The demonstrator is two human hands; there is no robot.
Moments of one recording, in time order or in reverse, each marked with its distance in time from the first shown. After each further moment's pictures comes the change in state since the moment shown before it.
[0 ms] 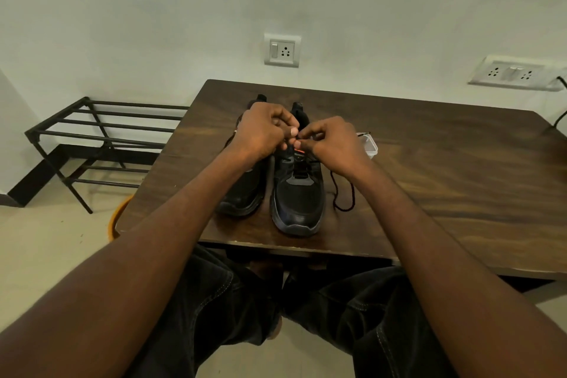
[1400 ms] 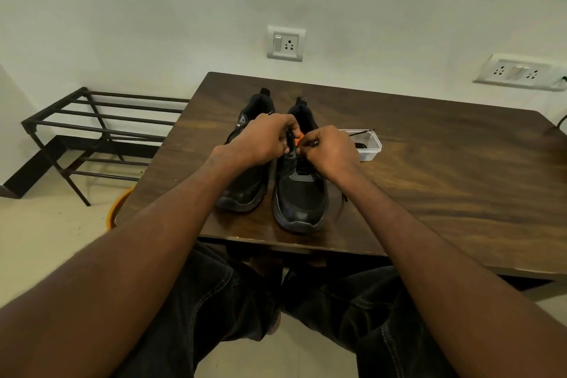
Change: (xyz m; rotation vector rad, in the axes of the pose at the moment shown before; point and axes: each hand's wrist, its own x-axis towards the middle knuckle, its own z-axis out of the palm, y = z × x) left_hand 0.013 -0.029 0.001 0.476 -0.209 0.188; right_hand 0.009 0.013 0.037 -0.237 0.053 0.174
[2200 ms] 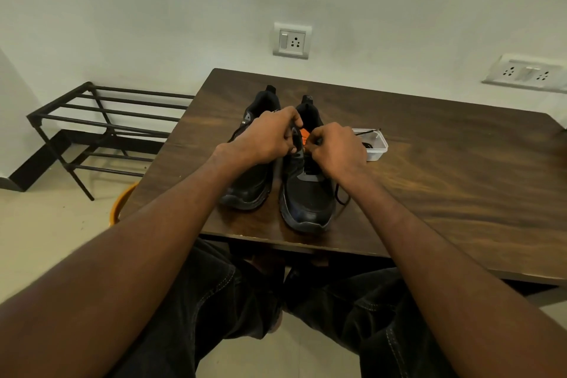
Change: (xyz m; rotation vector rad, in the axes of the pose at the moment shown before) left_hand -0.001 -0.005 0.000 -0.068 0.012 -0.037; right_hand 0.003 0.000 0.001 -0.140 0.012 -0.042
